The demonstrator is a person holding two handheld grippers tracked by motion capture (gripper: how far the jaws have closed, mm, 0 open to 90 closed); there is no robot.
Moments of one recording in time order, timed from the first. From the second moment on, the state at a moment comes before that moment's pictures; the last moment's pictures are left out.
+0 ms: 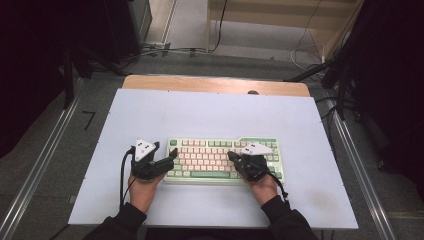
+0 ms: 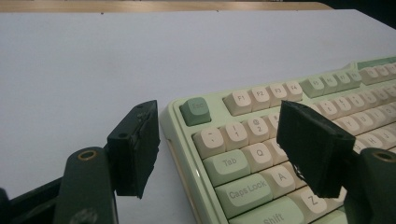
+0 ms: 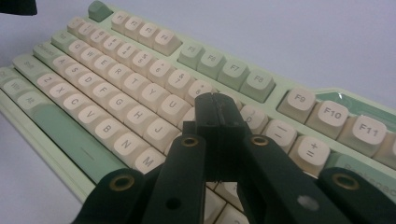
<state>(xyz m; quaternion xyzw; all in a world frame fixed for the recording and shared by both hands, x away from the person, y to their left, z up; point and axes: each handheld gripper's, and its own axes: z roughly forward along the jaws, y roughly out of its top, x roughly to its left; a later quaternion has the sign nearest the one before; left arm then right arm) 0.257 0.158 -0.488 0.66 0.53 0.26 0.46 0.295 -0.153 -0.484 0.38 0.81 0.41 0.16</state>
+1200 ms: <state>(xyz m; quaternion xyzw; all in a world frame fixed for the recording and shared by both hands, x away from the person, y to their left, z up) 0.258 0.158 -0.489 0.67 0.53 0.25 0.45 0.307 -0.132 -0.490 0.38 0.83 0.39 0.14</state>
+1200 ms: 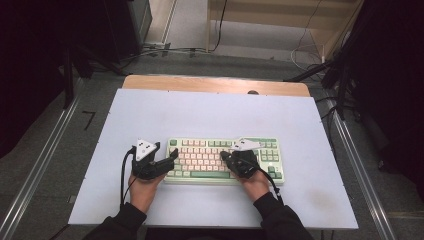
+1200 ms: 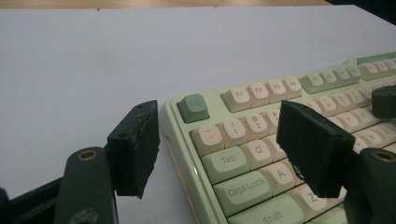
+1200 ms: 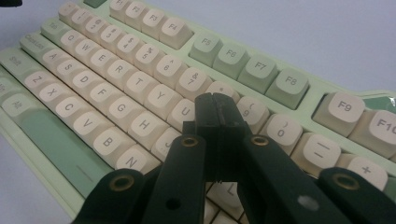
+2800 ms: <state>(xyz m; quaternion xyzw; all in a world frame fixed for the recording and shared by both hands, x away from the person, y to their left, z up) 0.260 0.130 -0.488 0.70 0.50 0.22 0.47 0.292 -0.188 -0.469 0.42 0.78 0.43 0.18</state>
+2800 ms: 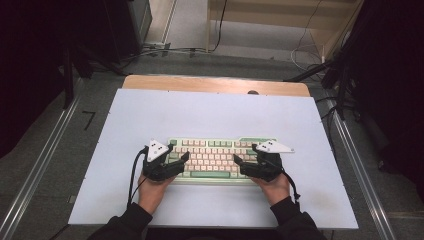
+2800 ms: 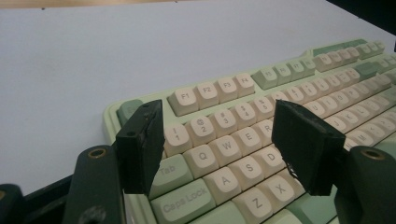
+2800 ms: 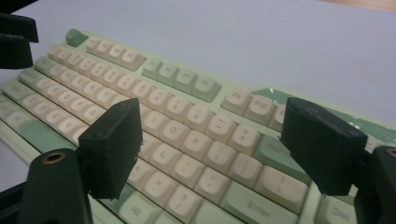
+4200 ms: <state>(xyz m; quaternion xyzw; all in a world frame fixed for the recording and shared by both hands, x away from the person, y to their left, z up) 0.287 0.090 -0.496 0.75 0.47 0.16 0.44 0.291 -0.207 -0.481 0.43 0.77 0.44 0.17</state>
